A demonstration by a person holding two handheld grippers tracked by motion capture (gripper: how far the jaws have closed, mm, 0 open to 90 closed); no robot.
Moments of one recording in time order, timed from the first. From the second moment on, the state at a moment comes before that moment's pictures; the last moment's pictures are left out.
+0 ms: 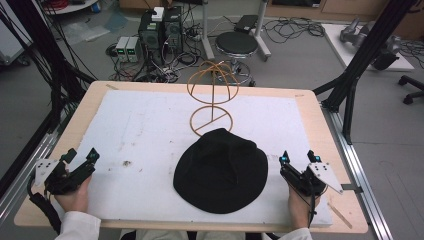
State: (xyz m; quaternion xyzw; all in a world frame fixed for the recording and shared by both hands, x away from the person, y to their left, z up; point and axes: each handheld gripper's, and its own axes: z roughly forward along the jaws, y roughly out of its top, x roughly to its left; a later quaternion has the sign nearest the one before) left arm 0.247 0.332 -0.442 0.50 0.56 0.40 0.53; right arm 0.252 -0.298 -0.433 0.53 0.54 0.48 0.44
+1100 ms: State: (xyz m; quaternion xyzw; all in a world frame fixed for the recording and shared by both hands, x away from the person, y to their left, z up) left arm 0.254 0.329 -0.442 0.51 0.55 0.39 0.53; right arm 0.244 -0.252 -0.415 0.45 0.61 0.57 0.31
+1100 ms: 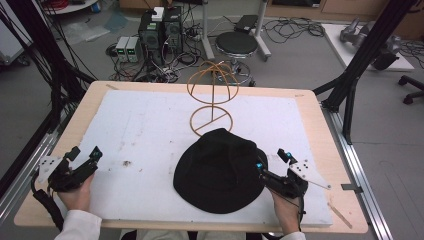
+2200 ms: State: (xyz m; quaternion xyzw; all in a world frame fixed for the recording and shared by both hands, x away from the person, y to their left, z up) left arm 0.256 0.330 -0.444 0.50 0.56 0.37 0.54; right arm 0.235 -0.207 -0.415 0.37 0.67 0.58 0.26
